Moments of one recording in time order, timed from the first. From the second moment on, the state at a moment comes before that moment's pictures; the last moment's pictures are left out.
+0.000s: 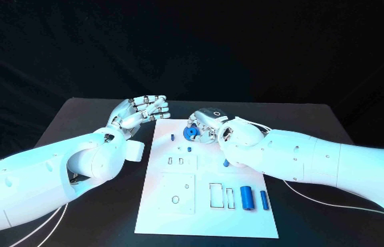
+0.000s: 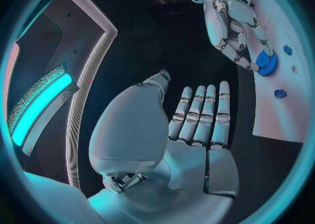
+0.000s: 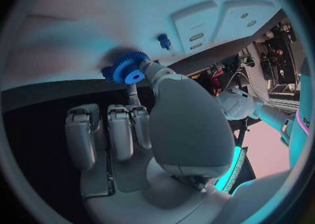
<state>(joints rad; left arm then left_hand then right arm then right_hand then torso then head) 1.15 -0.89 0.00 1.63 -0.03 -0.37 0.45 1.42 -0.14 0.27 0.28 0.10 0.75 0.20 0.27 0.17 0.90 0.21 0.09 0.07 0.76 0.19 0.28 0.20 0.16 0.74 0.29 0.31 0.12 1.21 -0.51 -0.15 1.29 -1.57 -0.46 -0.20 1.43 -0.23 0.42 0.22 0.23 0.96 0.14 0.24 0.44 1.47 0.04 1.53 1.31 1.46 -0.02 1.54 1.31 0.01 1.47 0.09 1.57 1.31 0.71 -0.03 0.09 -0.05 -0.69</state>
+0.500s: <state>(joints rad) 1.15 -0.89 0.00 1.63 -0.03 -0.37 0.45 1.42 -0.14 0.27 0.28 0.10 0.75 0.20 0.27 0.17 0.90 0.21 0.09 0.07 0.76 0.19 0.28 0.20 0.16 0.74 0.29 0.31 0.12 1.21 -0.49 -0.15 1.25 -1.57 -0.45 -0.20 1.36 -0.25 0.44 0.22 0.23 0.93 0.15 0.19 0.43 1.47 0.06 1.46 1.31 1.46 -0.01 1.54 1.31 0.01 1.47 0.09 1.57 1.31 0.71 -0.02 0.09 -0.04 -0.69</state>
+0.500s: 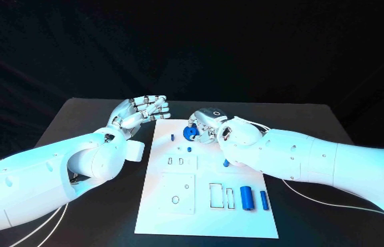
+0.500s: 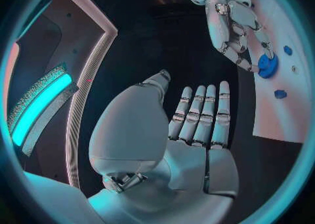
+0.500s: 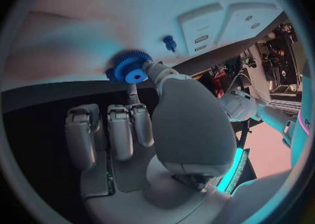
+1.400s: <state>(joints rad) 1.15 -0.90 0.00 1.63 -0.03 -0.37 0.45 1.42 -0.14 0.27 0.28 0.10 0.75 0.20 0.27 0.17 0.90 0.21 0.09 0.07 0.76 0.19 0.28 0.20 0.16 0.74 0.29 0.31 0.12 1.21 -0.51 -0.15 1.25 -1.53 -0.41 -0.20 1.18 -0.20 0.37 0.29 0.30 0.92 0.15 0.16 0.43 1.47 0.06 1.44 1.31 1.46 -0.01 1.54 1.31 0.01 1.46 0.10 1.56 1.31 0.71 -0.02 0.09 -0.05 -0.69</state>
